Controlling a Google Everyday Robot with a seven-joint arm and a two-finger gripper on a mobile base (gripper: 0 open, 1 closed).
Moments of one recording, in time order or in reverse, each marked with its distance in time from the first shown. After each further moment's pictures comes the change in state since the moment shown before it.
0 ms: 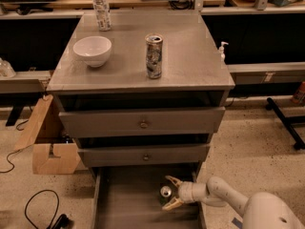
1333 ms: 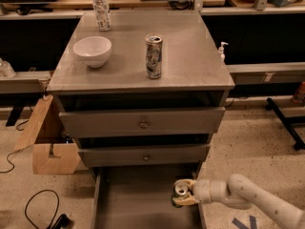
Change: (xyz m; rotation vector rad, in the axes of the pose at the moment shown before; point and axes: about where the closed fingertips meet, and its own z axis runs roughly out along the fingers) arm -0.089 0.020 -0.092 0.014 -0.002 0.151
